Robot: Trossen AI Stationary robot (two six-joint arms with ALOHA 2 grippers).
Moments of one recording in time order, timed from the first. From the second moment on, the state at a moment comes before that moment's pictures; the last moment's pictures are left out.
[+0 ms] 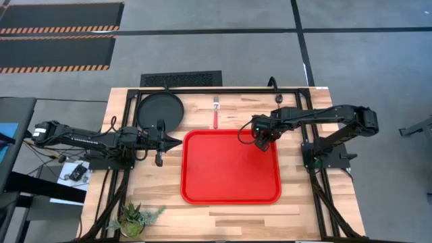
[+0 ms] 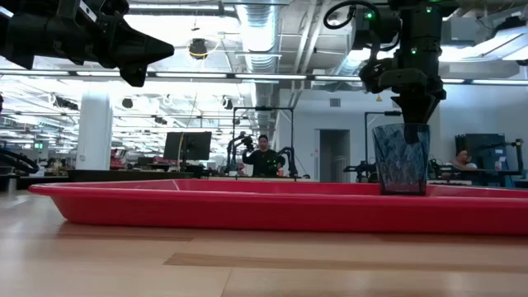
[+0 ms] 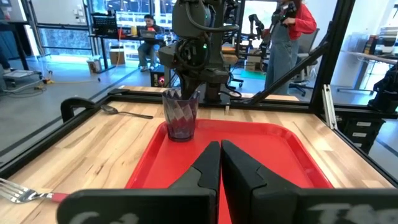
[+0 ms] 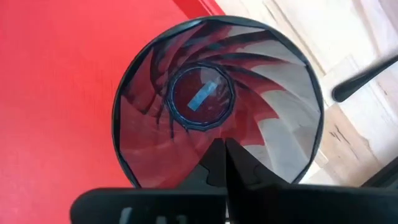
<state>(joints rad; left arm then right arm) -0.03 0.67 0.19 0.46 -0.08 -0.06 -0.16 1.40 1.01 -1.08 0.16 0.58</state>
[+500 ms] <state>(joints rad) -0.03 0.67 0.19 0.45 -0.08 -0.06 -0.16 1.40 1.01 -1.10 0.16 0.59</state>
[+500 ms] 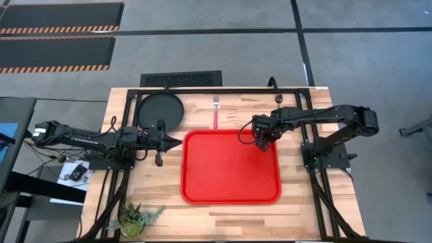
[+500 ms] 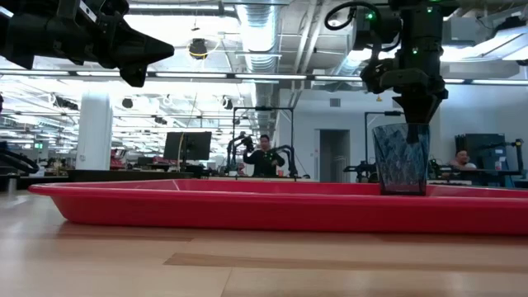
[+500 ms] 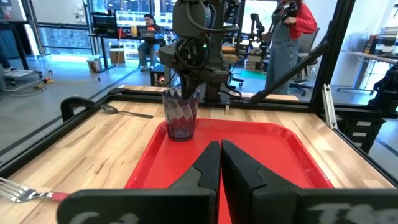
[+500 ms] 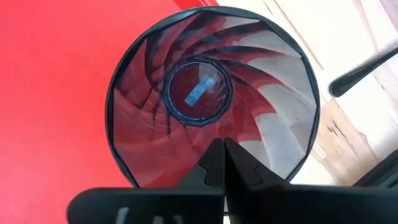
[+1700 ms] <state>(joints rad) -0.03 0.67 0.19 0.45 -0.08 -0.06 -0.14 1.28 1.08 -1.10 0.24 0.55</state>
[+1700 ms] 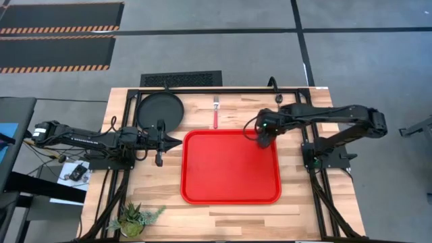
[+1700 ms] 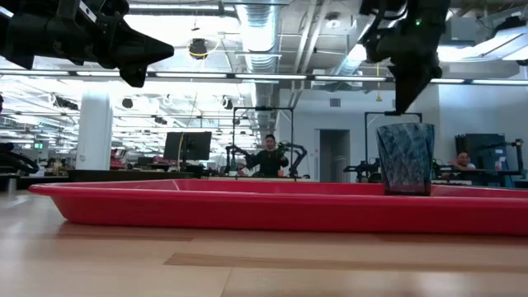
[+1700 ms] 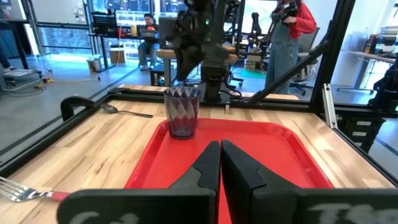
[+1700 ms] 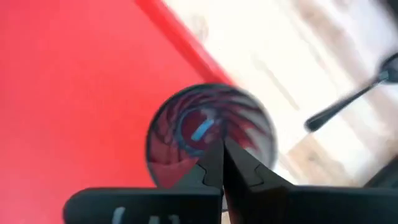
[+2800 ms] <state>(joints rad) -0.03 0.67 0.19 0.43 -0.08 -0.12 -0.99 1.51 0.80 -0.45 0.16 0.34</state>
